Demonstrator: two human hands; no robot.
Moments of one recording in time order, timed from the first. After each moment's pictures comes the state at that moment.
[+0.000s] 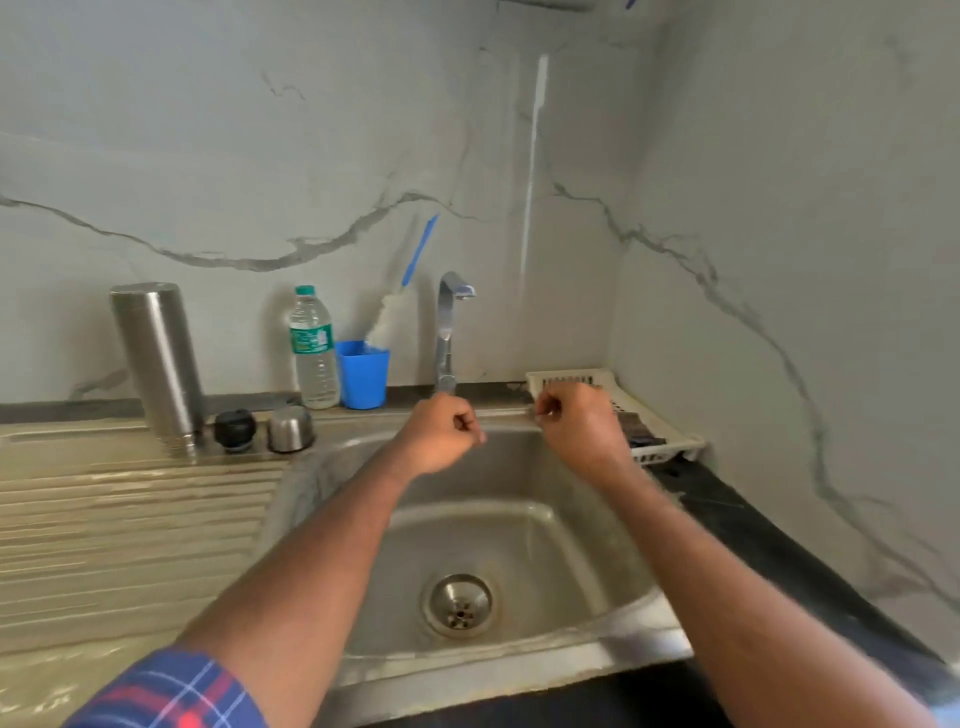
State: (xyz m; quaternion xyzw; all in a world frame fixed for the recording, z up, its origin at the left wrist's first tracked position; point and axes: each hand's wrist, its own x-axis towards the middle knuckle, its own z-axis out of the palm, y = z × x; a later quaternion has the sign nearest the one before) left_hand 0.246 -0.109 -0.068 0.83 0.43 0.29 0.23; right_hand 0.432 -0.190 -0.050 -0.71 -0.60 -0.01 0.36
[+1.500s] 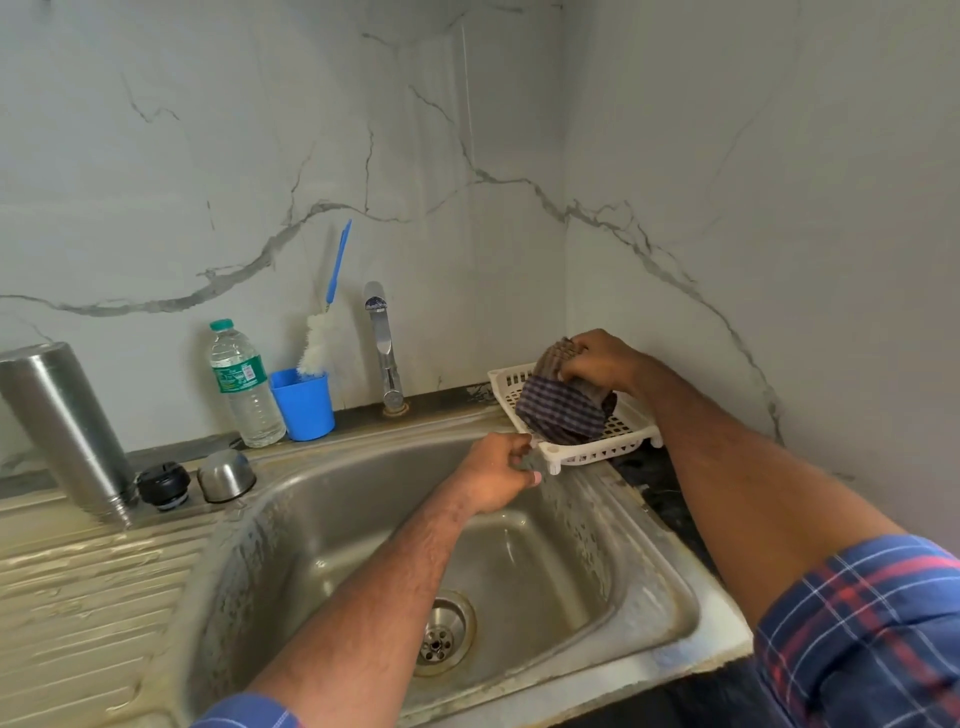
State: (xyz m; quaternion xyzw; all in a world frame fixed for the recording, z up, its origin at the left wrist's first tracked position) left_hand 0.376 -0.130 -0.100 0.83 0.40 0.19 0.35; right_hand 0.586 -0.126 -0.017 -0.74 -0.56 0.16 0.33
